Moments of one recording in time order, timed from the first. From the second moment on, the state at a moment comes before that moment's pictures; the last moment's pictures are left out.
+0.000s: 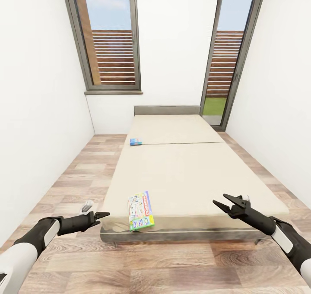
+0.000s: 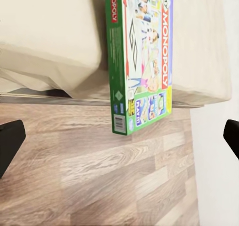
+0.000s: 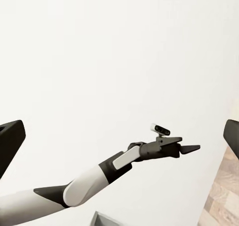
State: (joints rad) left arm -0.76 0.28 0.13 -0.33 0.22 0.62 -0.95; right arm -0.64 -0.43 0.15 -0.55 -0.82 0.70 1.55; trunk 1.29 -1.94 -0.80
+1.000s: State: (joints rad) left arm -0.76 0.28 0.13 -0.33 0.22 0.62 -0.95; right arm -0.64 -0.43 0.15 -0.55 -0.82 0.70 1.55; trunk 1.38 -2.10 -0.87
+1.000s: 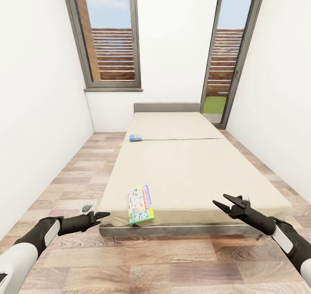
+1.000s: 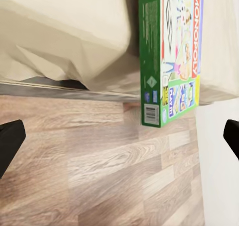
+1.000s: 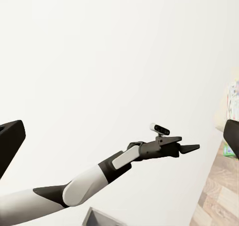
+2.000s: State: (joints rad) left arm -0.76 0.27 0.12 -0.33 0.21 0.62 -0.96; right arm -0.64 -0.43 0.15 -0.55 -0.82 0.70 1.55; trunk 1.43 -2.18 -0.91
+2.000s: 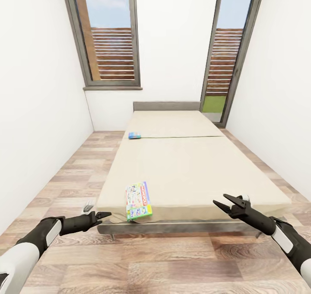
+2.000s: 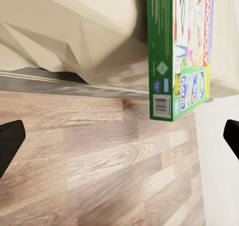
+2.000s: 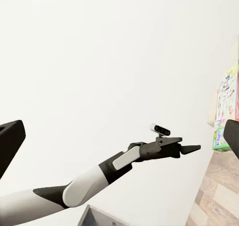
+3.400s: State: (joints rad) left arm -0.76 0.27 0.13 -0.33 0.21 0.62 -0.96; right arm -0.56 -0.45 0.16 -0.82 -0.83 0.68 1.56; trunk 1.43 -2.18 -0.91
